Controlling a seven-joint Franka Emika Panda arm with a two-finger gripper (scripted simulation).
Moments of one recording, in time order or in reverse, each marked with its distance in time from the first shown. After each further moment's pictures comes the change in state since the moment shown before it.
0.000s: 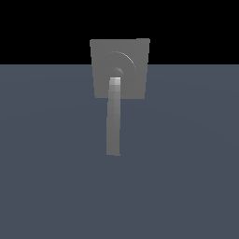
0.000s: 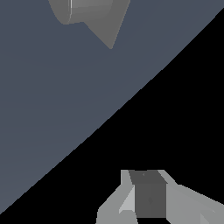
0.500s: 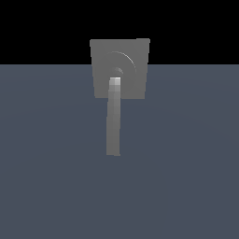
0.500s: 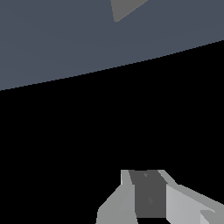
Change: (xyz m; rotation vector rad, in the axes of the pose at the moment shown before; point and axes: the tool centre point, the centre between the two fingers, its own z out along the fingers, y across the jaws) arm 0.049 0.024 -0.052 -0.302 -0.295 -0.499
